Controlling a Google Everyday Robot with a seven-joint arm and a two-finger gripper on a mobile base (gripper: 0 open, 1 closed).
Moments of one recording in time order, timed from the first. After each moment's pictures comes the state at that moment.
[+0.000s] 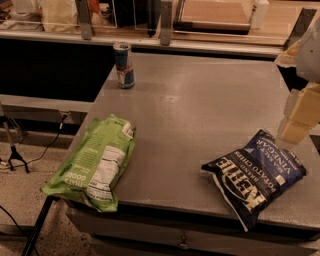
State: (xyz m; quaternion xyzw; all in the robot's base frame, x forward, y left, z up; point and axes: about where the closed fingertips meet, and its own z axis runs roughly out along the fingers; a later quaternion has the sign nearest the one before) arm 0.438 -0.217 0.977 -0.60 0.78 -0.03 0.16
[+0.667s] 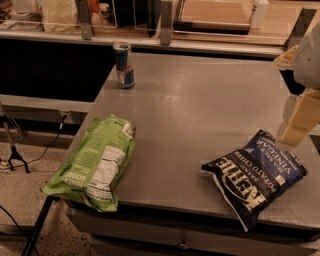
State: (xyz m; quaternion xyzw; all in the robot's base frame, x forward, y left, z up) arm 0.447 -0.221 0.964 -0.62 0.77 -0.04 0.17
